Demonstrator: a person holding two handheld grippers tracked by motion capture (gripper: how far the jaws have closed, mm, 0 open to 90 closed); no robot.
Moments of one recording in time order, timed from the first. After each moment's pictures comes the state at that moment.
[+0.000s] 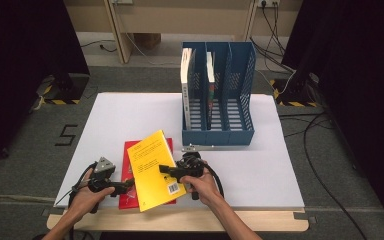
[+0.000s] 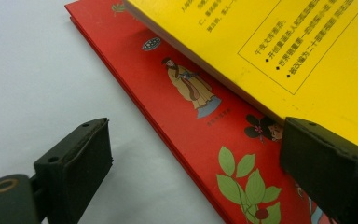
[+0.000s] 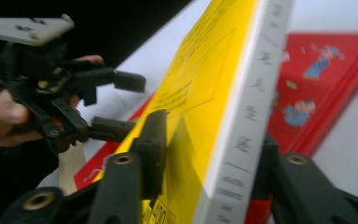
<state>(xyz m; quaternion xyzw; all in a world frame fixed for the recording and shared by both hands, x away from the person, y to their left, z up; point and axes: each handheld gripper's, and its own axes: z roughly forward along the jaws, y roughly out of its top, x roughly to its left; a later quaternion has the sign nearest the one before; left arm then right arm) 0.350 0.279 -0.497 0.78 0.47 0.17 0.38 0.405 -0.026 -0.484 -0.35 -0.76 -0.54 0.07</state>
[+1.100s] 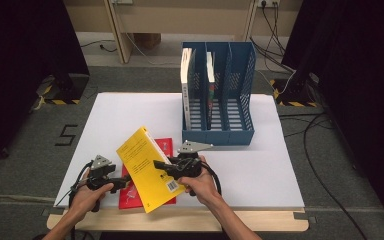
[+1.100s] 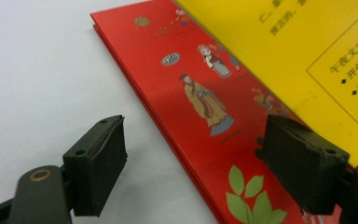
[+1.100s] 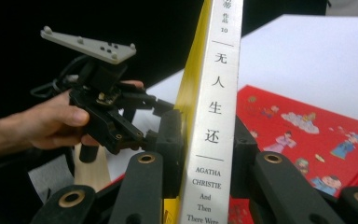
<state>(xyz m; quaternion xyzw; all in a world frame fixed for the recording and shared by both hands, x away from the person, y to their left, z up) 0.353 0.284 -0.493 0.74 0.51 0.17 0.40 0.388 -0.018 -0.445 -0.27 -0.76 -0.59 0.01</state>
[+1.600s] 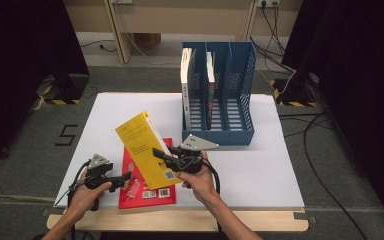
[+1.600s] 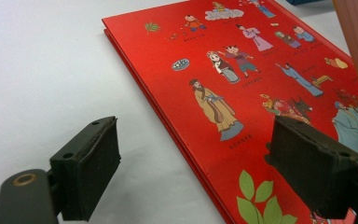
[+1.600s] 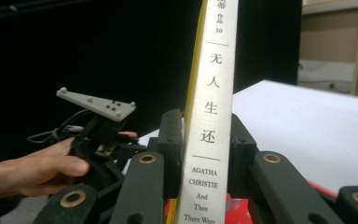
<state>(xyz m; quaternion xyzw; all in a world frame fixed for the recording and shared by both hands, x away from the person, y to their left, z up) 0.356 0.287 -0.494 0.74 0.51 0.18 0.40 0.385 -0.017 -0.416 -0.25 -0.72 -0.65 -0.07</state>
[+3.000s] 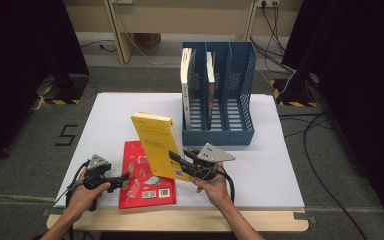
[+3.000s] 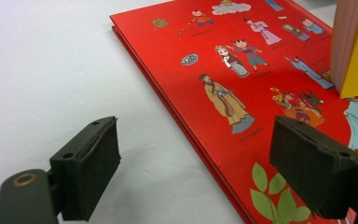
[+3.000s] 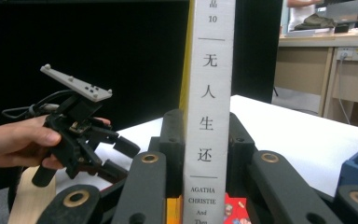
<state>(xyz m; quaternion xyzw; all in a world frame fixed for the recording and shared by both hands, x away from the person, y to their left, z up) 0.355 0.293 -0.495 0.74 0.51 0.19 0.39 0.378 -0.060 -0.443 -0.22 -0.70 -0.67 -0.13</state>
